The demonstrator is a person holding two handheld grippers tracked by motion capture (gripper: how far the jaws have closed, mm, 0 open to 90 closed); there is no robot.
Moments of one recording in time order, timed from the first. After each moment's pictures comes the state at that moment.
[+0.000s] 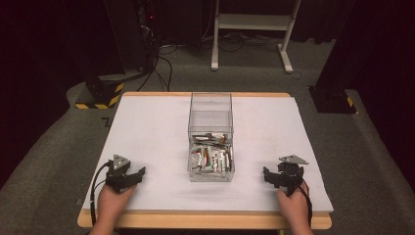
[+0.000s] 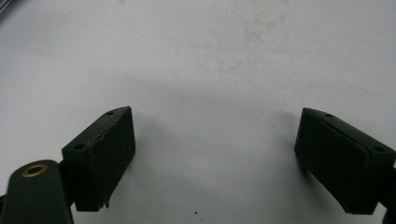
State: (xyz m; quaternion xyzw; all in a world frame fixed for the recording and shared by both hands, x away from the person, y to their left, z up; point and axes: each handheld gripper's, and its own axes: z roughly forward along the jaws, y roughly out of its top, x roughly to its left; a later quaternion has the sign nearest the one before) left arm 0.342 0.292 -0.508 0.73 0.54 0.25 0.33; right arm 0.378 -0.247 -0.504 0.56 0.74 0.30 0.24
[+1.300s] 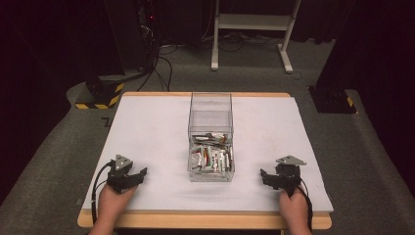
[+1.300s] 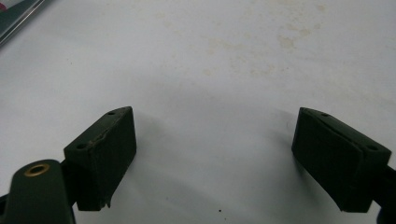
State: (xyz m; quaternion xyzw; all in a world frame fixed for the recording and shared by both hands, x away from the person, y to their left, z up) left arm 0.340 0.286 -0.504 0.74 0.53 0.25 0.33; right arm 0.376 -0.244 -0.504 0.51 0.77 0.31 0.23
